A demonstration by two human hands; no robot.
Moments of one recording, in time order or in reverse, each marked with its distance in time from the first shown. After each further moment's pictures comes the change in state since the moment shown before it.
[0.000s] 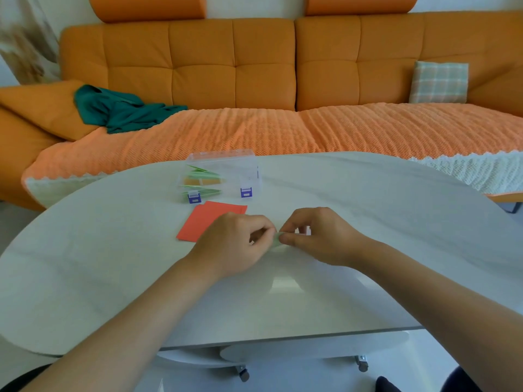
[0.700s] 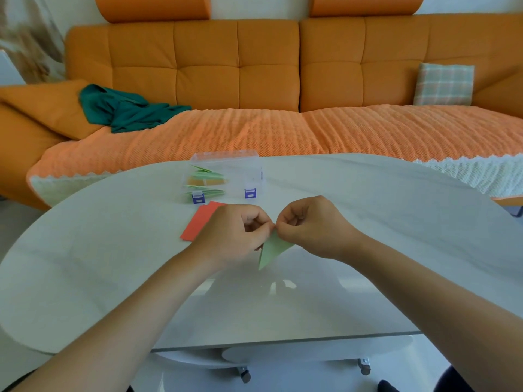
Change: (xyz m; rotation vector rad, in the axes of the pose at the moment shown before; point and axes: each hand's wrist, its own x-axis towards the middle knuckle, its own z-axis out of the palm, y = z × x) left_hand 0.005 0.012 -0.018 -0.314 -0.025 -0.335; right_hand 0.005 -0.038 -0.002 0.228 0.086 0.121
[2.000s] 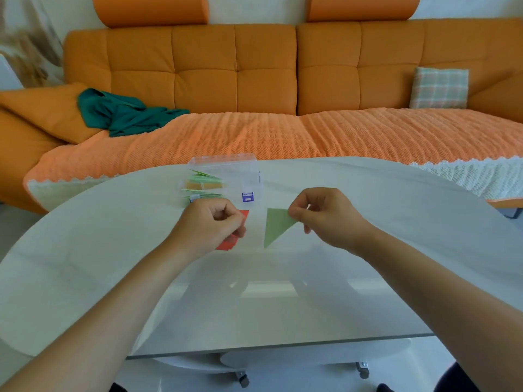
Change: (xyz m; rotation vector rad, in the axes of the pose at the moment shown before) left_hand 0.007 -0.011 -0.026 -0.195 0.095 -0.225; right_hand 0.004 0.005 -0.025 0.041 0.098 0.046
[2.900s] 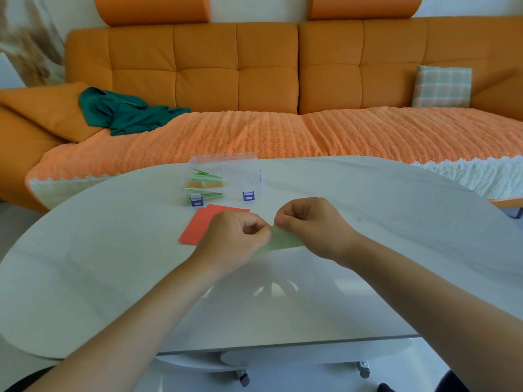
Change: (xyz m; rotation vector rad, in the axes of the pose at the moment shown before) left_hand -0.014 0.000 0.036 0.137 -0.028 0.140; right_hand -0.006 -0.004 0.024 0.110 -0.076 0.026
